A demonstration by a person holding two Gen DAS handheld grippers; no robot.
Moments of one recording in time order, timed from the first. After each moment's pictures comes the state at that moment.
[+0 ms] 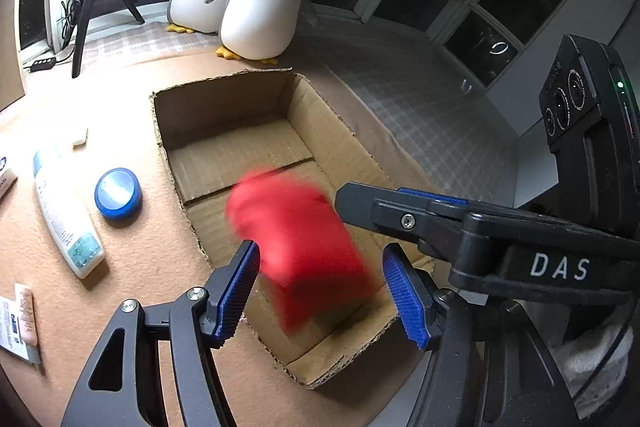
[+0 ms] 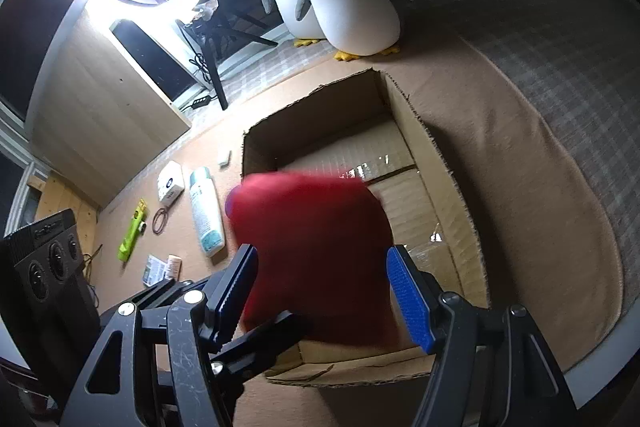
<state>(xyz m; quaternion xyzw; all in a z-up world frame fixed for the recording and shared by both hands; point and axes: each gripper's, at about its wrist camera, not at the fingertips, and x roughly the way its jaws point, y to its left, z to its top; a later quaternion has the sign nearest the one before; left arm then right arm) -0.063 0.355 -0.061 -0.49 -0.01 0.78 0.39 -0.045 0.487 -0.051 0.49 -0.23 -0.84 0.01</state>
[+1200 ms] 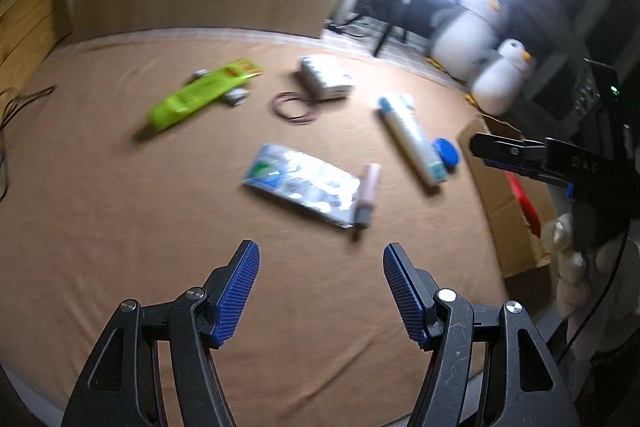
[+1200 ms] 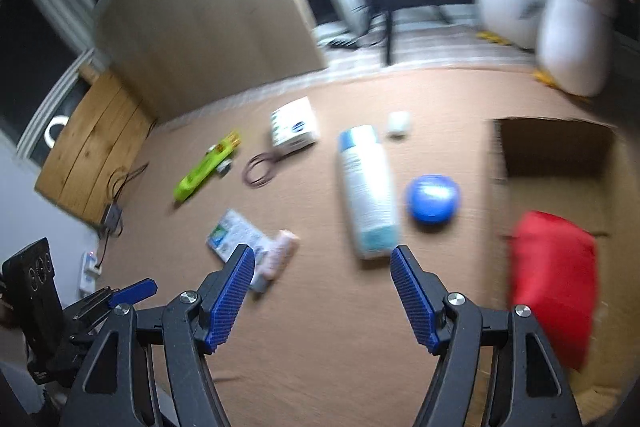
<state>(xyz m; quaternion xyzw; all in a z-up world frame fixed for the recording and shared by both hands) -0.044 0.000 -0.073 -0.50 -0.10 0.85 0.12 -0.117 0.292 -0.053 0.50 -0.11 -0.84 0.18</state>
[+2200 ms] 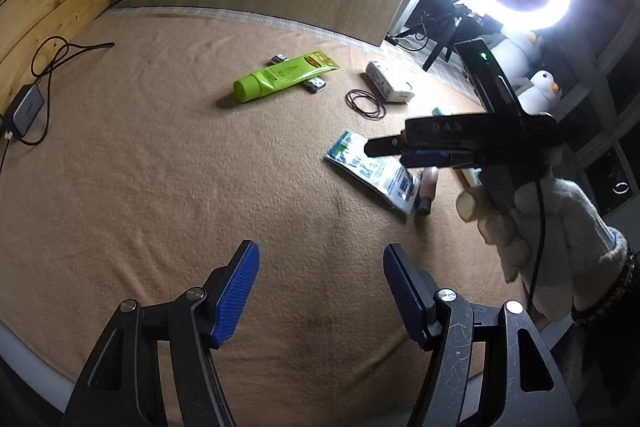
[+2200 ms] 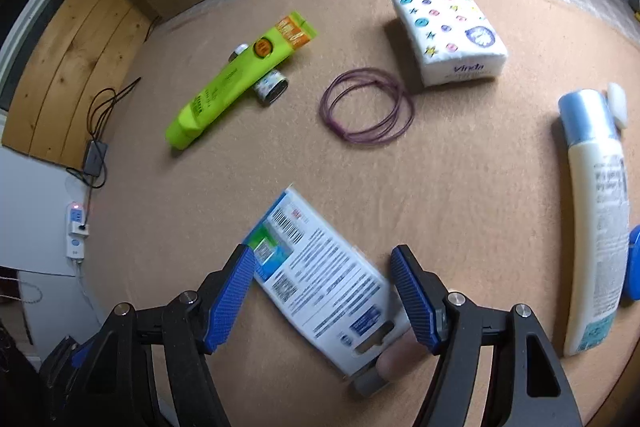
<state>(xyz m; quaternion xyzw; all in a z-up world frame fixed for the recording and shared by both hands) -0.012 -0.065 -0.079 -0.50 -0.14 0.85 0.08 -0.207 0.145 -0.146 0.64 -0.06 -0.73 0.24</state>
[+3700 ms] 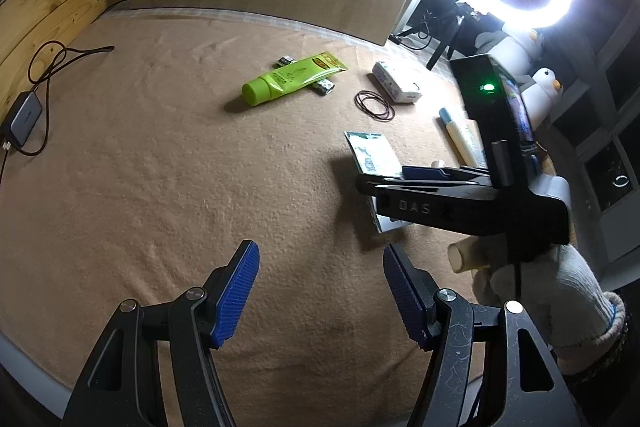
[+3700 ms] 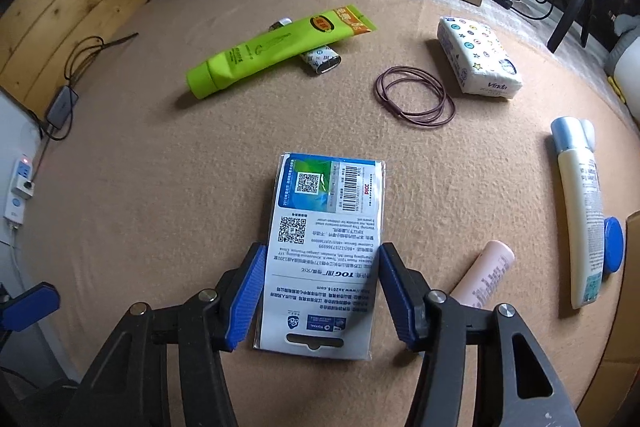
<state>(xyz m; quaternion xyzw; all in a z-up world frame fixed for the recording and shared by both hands) -0.024 -0.083 -0.081 -0.50 -0.13 0.85 0.09 -0.139 0.080 -0.141 0.57 0.07 -0.80 0.19</state>
